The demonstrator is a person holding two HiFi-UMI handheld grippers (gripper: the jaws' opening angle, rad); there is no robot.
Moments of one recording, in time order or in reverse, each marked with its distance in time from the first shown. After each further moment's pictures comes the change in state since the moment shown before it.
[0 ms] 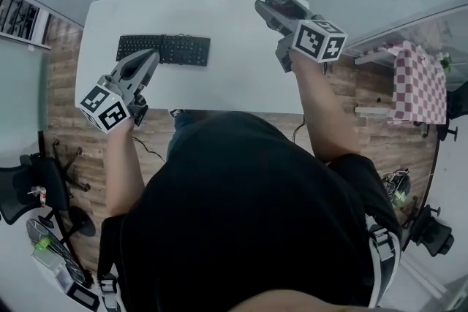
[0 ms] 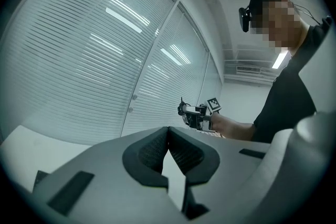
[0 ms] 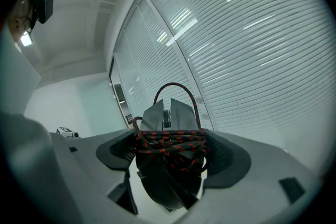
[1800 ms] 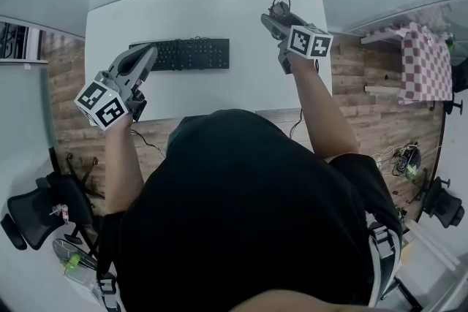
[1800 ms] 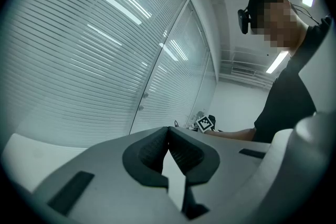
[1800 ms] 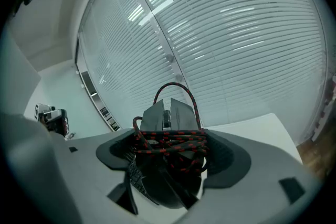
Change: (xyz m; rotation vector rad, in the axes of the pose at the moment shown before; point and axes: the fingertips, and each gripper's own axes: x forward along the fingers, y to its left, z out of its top) left arm -0.011 0.133 0.021 -0.020 0.073 -0.100; right arm 0.097 -0.077 -0.130 0.134 0.169 -0.281
